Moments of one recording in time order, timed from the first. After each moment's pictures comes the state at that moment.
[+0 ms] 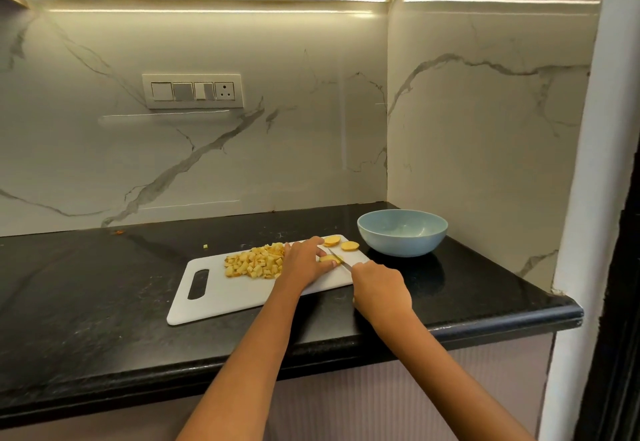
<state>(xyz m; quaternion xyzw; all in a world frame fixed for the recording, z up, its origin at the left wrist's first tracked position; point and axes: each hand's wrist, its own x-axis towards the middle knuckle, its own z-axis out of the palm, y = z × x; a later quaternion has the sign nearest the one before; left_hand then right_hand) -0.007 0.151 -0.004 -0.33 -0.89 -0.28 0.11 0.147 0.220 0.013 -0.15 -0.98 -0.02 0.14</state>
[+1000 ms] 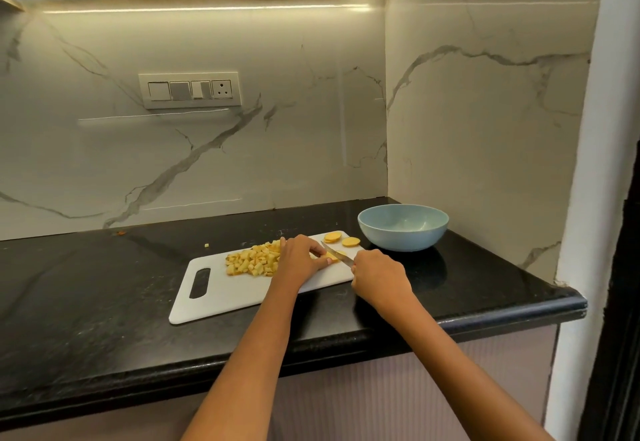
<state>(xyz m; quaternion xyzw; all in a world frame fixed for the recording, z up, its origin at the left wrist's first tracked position) -0.003 0.144 0.000 -0.33 -0.87 -0.34 0.12 0.136 0.229 0.018 -0.19 -0.97 0.07 0.14</state>
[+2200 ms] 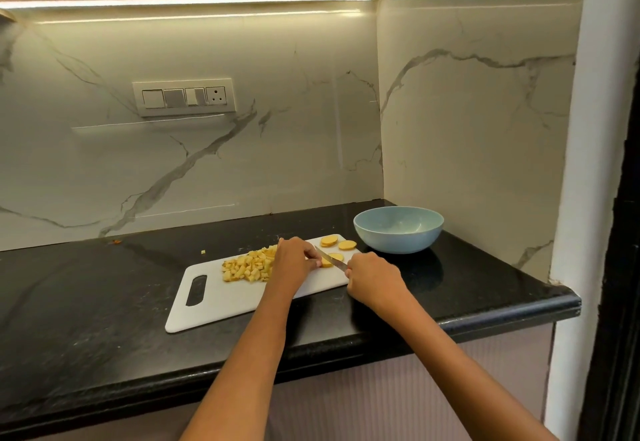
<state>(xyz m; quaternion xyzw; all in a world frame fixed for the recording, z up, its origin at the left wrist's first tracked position) 0.002 0.144 0.010 -0.33 -0.88 -0.31 0.14 0.132 0.232 0.020 -0.18 -0.97 0.11 0.13</state>
